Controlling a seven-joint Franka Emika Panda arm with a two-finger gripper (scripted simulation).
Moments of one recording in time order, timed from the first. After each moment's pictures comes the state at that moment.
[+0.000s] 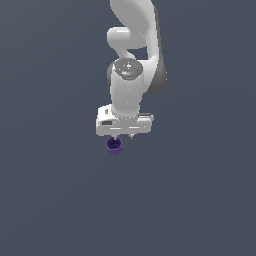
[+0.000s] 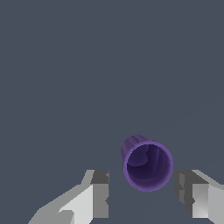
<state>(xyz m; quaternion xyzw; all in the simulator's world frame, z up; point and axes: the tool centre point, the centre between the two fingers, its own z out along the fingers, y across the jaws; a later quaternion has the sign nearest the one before) 0.003 -0.019 0.173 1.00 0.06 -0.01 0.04</state>
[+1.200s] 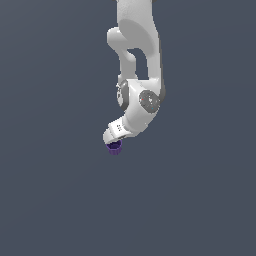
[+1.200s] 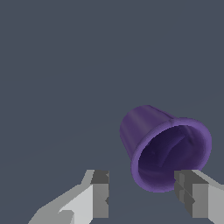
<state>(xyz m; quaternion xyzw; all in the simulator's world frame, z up) -0.045 -0.028 0.097 0.95 0.25 -0.13 0.13</state>
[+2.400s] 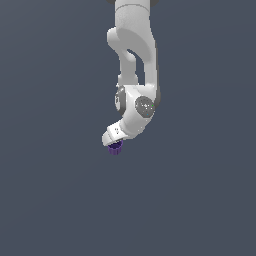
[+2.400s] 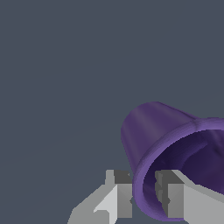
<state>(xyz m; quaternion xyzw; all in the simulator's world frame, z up) -0.052 -0.039 0.071 0.95 0.25 -0.13 0.14</state>
